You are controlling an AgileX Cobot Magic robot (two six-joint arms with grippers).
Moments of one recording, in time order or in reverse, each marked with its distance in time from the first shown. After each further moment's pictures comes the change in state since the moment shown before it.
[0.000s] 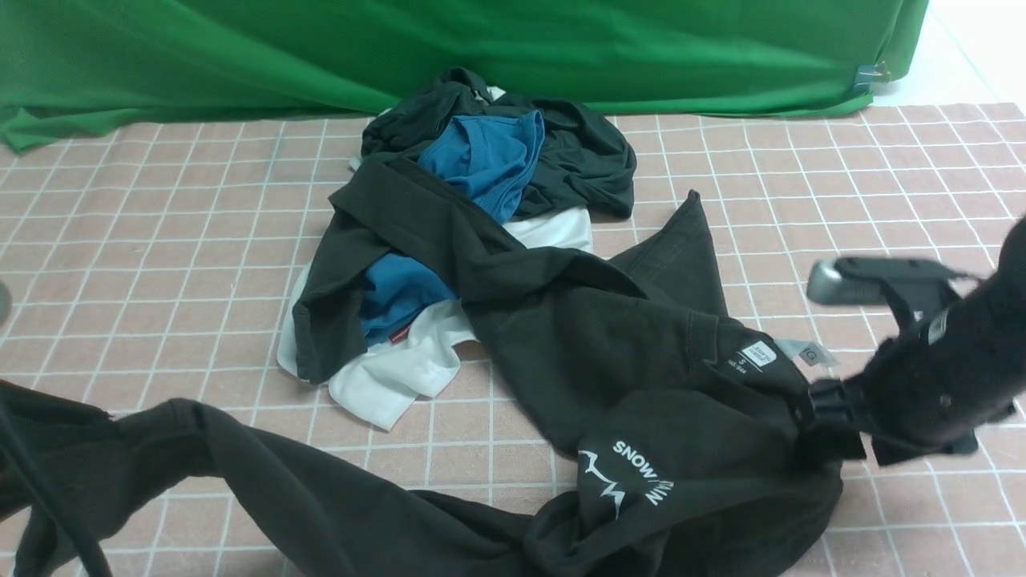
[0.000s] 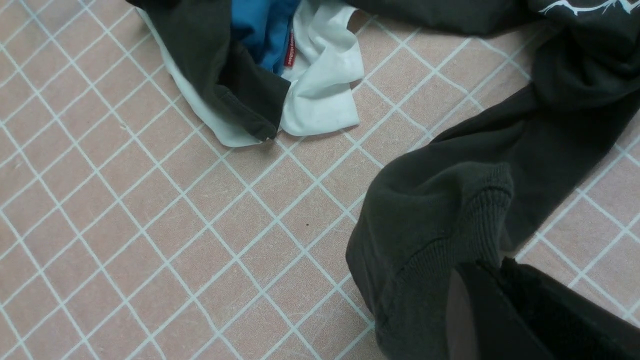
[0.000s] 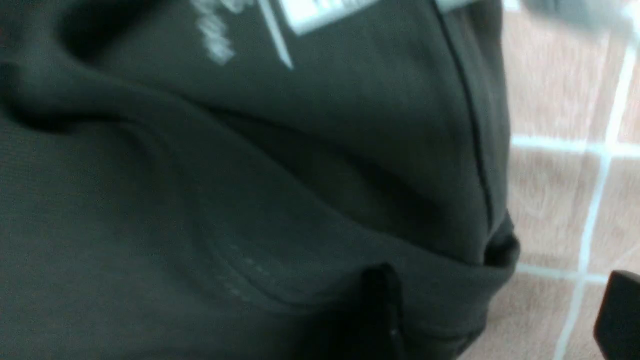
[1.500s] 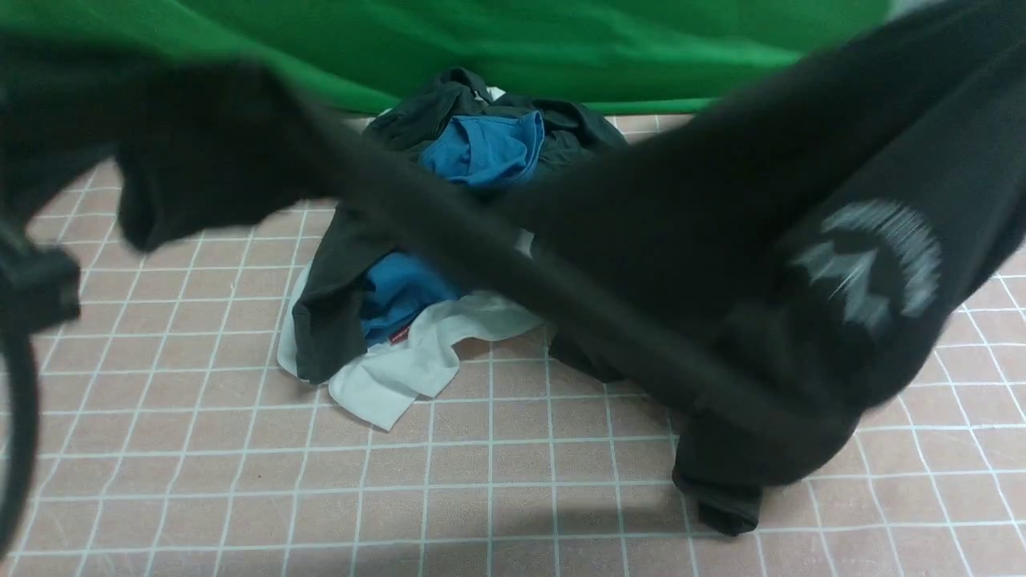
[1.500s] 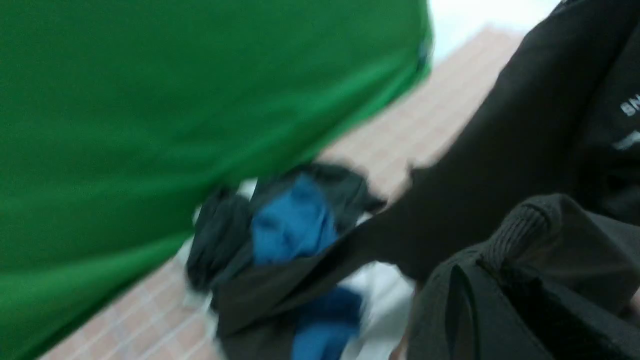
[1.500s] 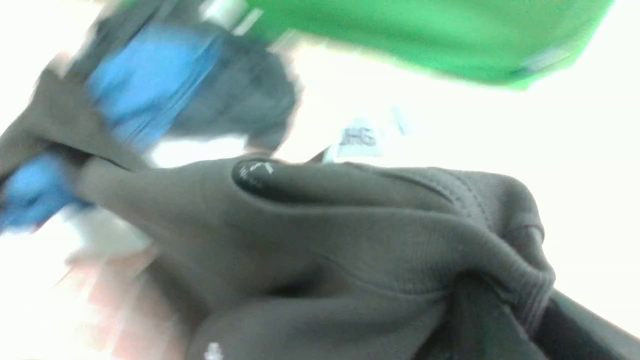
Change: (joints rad) right arm -0.033 -0.464 -0.698 -0.364 0.402 0.042; left arm 0.000 0.063 -0.123 -0.118 -0.511 0.095
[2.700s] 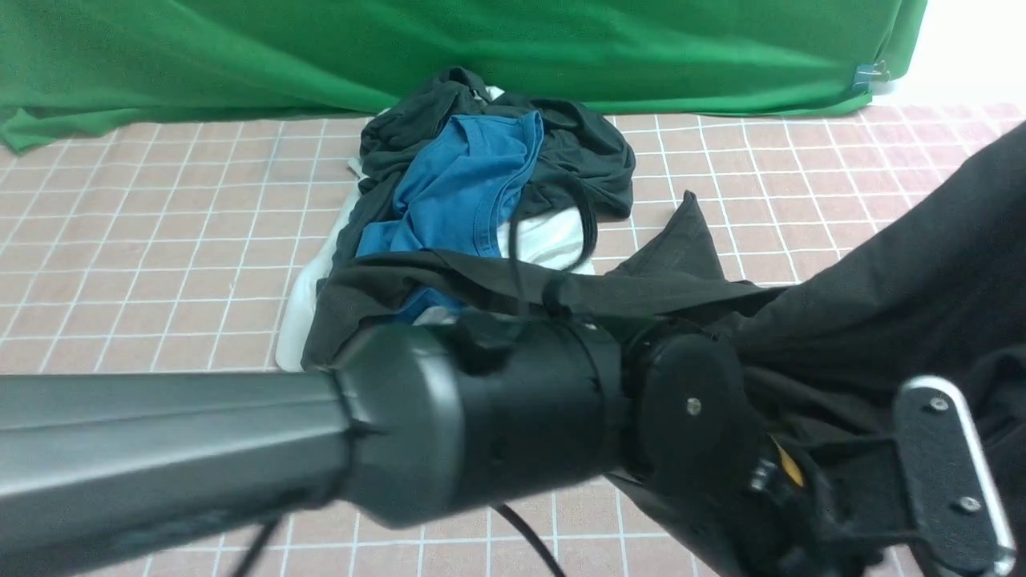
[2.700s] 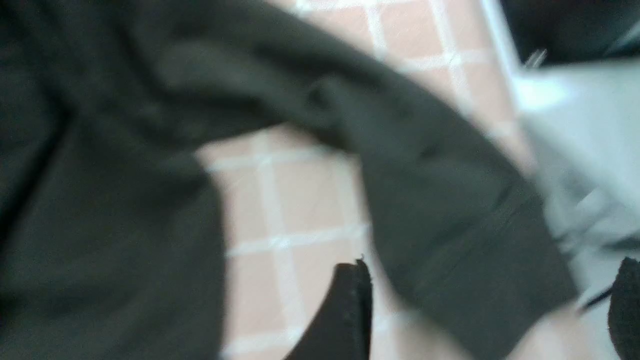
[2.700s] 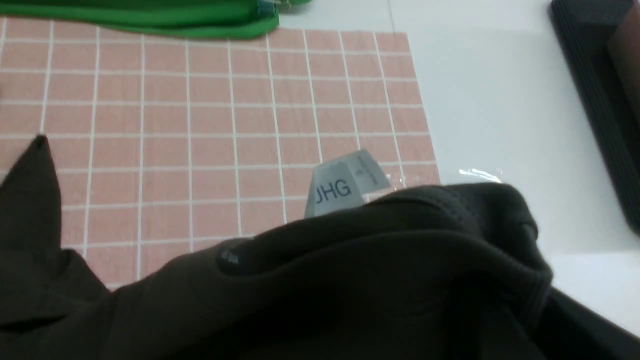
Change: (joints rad) right arm -0.274 0.186 -0.082 -0.088 0.066 -0.062; left arm -0.512 0.990 -0.159 -0.509 -0.068 0.703
